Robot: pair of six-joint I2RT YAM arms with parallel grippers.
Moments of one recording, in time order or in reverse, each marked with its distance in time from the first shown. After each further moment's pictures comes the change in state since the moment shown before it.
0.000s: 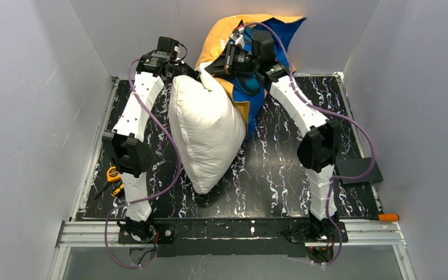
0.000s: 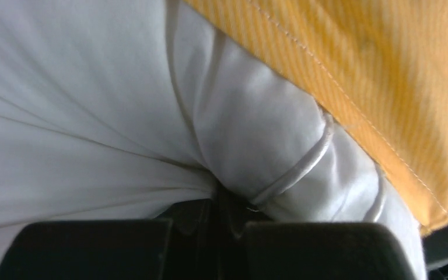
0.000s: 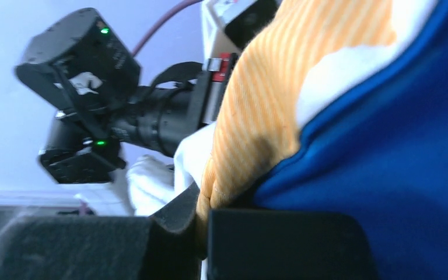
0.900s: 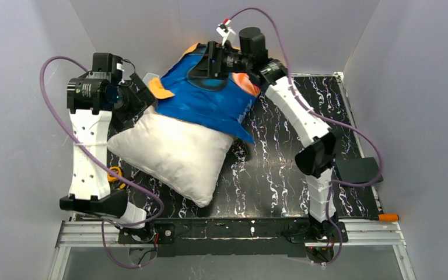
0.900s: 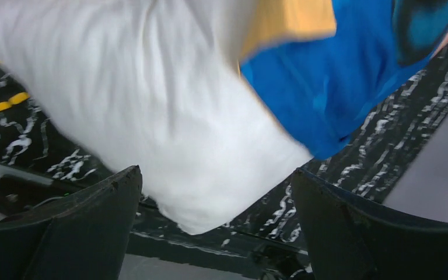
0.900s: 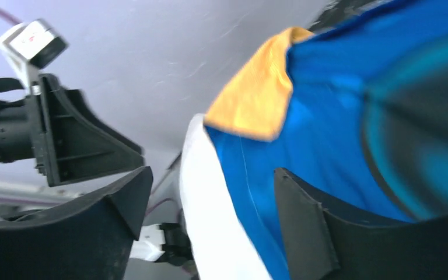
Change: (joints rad) left arm 0.212 -0.483 -0.122 -0.438 -0.547 0.417; right arm 0.109 0.040 0.197 -0.175 0.130 -0.355
